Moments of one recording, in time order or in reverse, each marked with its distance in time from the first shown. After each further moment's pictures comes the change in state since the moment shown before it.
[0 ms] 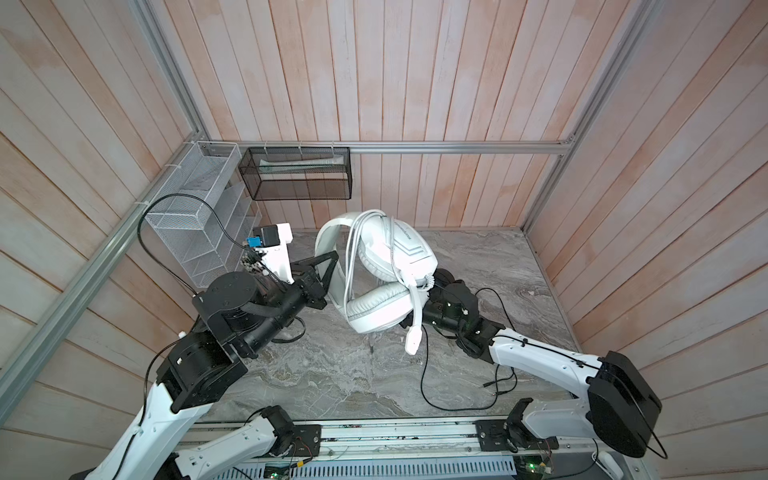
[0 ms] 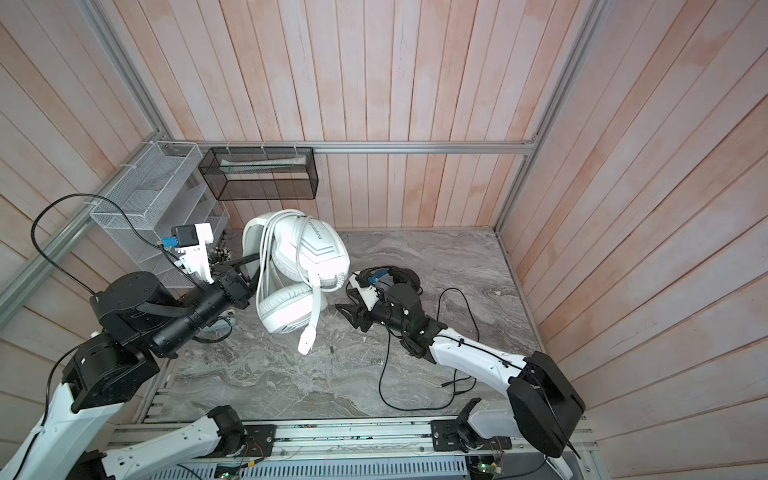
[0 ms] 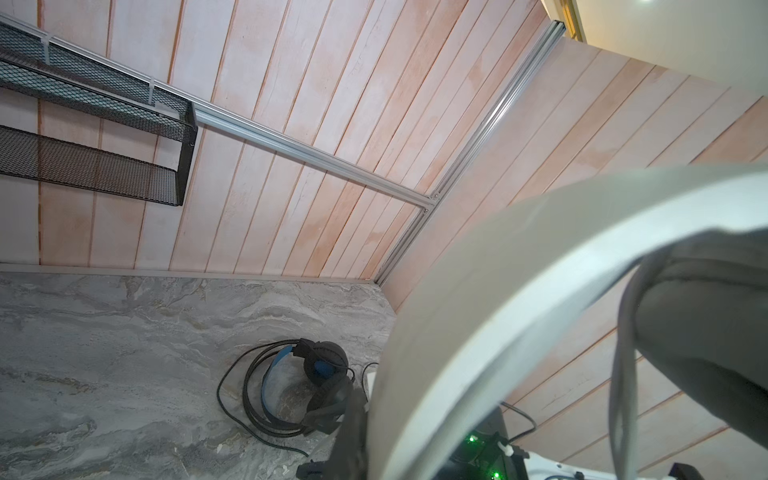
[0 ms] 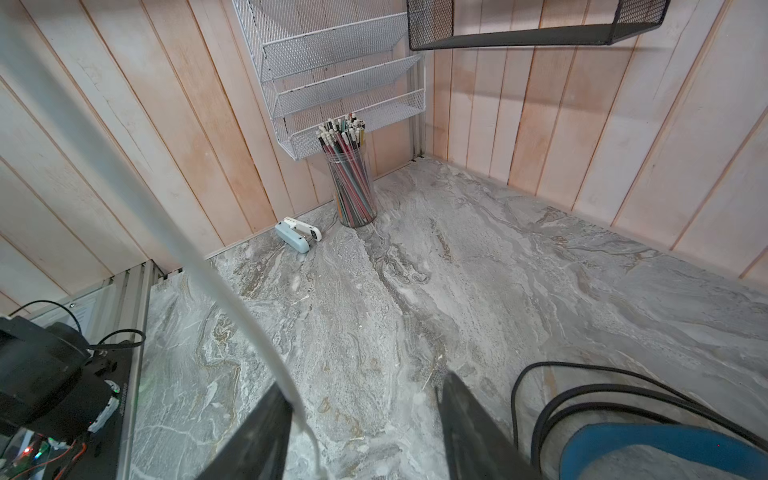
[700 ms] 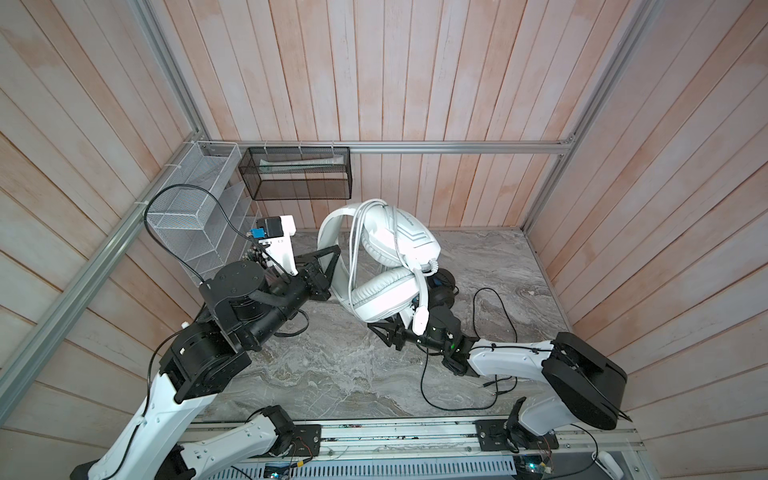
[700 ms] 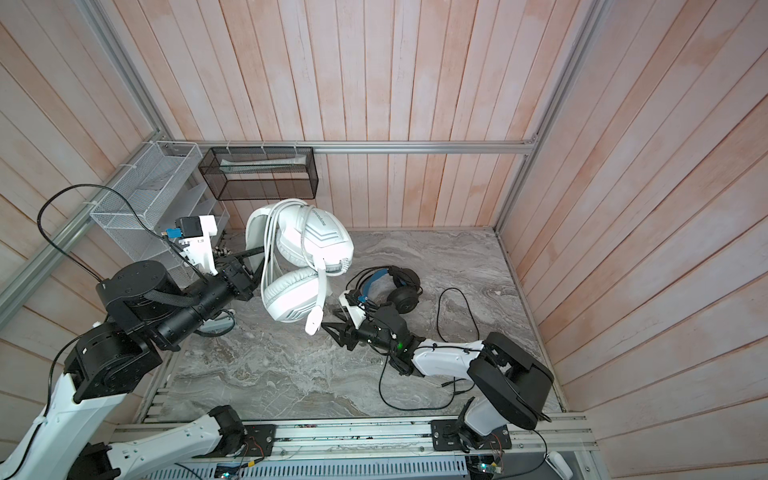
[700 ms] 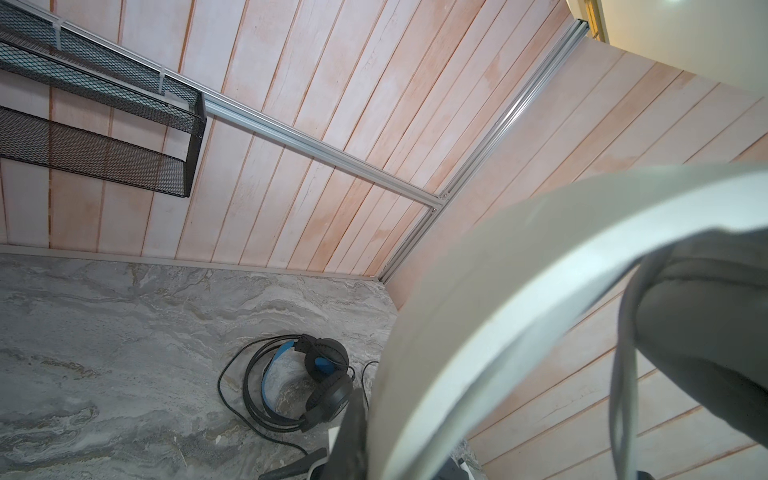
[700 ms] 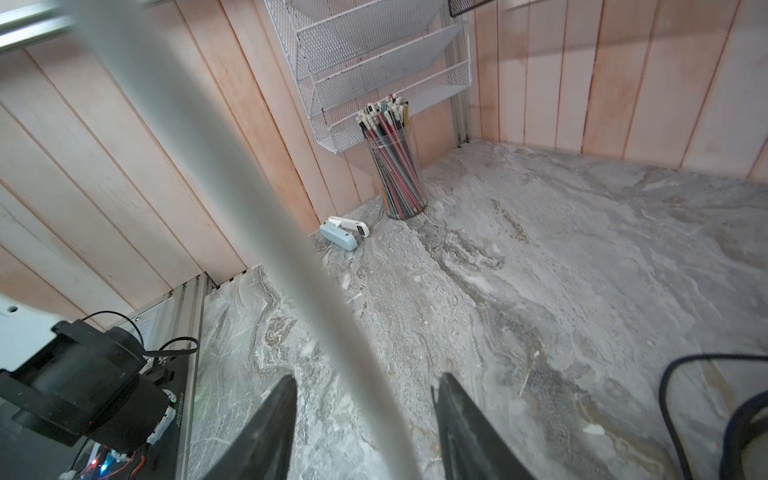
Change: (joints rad) left arm 0.000 0.059 0.069 -0.047 -0.027 -0.028; right arm 0.137 0.186 -0.139 0.380 0.076 0.169
